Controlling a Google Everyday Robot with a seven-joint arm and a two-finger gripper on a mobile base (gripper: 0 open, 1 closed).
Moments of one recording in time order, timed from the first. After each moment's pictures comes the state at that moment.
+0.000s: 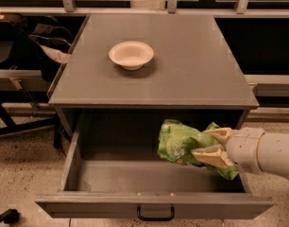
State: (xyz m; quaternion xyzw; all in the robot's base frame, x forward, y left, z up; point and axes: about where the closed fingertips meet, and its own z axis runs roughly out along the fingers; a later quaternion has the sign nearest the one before) arm 0.443 -0.163 0.777 -0.45 0.77 0.13 0.43
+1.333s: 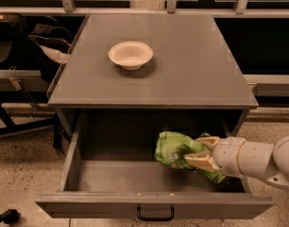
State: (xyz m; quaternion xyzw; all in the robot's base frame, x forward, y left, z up) arm 0.467 -0.160 0.706 -0.42 0.79 0.14 0.42
